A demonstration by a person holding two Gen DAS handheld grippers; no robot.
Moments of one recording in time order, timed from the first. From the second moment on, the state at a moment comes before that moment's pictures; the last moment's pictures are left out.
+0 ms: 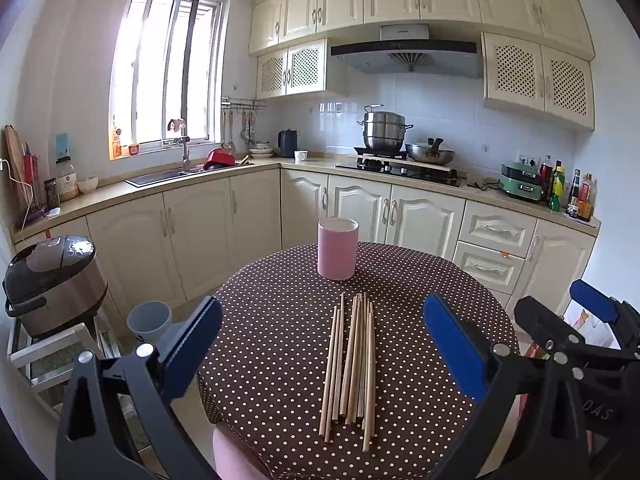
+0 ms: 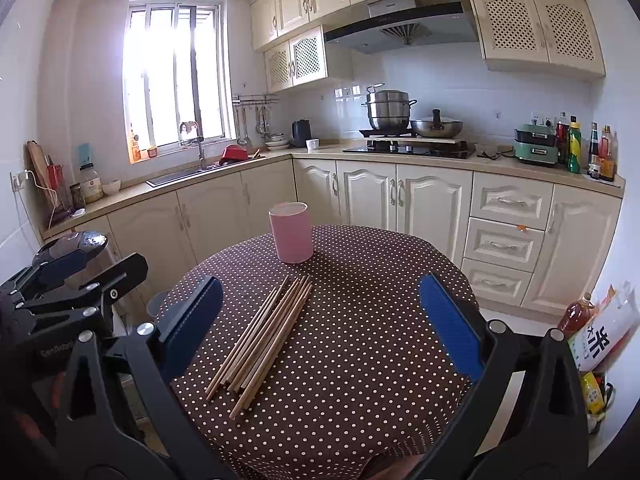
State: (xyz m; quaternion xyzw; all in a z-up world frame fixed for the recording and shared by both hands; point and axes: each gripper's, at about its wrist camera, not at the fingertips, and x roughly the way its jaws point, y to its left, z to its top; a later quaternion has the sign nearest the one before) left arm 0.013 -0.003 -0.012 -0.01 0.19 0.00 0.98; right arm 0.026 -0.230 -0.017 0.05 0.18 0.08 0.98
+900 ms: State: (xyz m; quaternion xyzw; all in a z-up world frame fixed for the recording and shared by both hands) left arm 0.016 -0.005 -0.010 0.00 0.18 -0.01 0.98; right arm 0.027 -0.234 -0.020 0.06 0.19 0.07 0.98
